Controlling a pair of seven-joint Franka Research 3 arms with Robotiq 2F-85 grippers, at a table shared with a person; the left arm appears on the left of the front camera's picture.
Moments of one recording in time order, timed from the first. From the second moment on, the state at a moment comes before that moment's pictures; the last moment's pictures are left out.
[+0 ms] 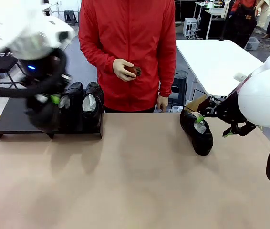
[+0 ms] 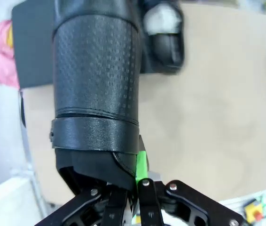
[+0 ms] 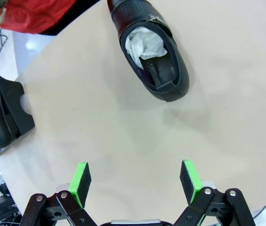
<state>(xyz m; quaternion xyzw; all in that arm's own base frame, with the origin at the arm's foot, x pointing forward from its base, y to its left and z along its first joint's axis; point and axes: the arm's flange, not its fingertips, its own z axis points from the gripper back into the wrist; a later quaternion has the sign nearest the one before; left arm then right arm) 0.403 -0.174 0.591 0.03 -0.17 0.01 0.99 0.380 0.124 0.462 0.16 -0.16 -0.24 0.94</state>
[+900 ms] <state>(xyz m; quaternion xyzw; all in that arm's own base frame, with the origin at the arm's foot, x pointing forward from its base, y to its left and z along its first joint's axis) 0.530 0.016 0.520 0.15 -0.16 0.06 0.97 0.380 0.124 0.462 0.16 -0.16 -0.24 0.94</state>
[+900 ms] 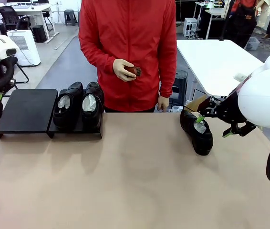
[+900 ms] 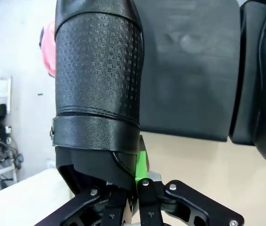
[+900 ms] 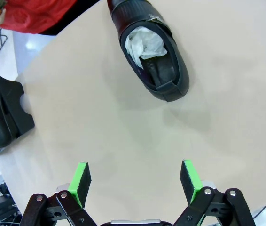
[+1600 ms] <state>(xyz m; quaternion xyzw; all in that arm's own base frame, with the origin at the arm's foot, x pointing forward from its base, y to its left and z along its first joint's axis) 0.547 0.010 0.526 0.14 -0.16 0.04 0.98 0.380 0.124 0.462 0.16 -0.16 -0.24 0.94</state>
